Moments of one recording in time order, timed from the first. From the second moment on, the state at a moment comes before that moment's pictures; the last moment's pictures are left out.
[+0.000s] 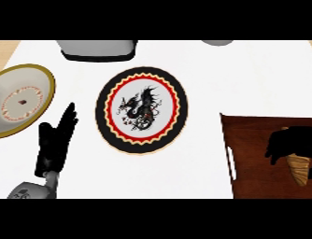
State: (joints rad) left arm -0.08 0.31 -0.24 -1.42 0.16 0.34 0.18; right arm -0.46 -0.83 0.67 -0.84 0.74 0.08 -1.10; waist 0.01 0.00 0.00
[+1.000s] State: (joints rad) left arm -0.07 0.31 -0.23 -1.43 0.15 0.32 0.20; right arm -0.56 -0.40 0.49 -0.86 0.62 0.02 -0.46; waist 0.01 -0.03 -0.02
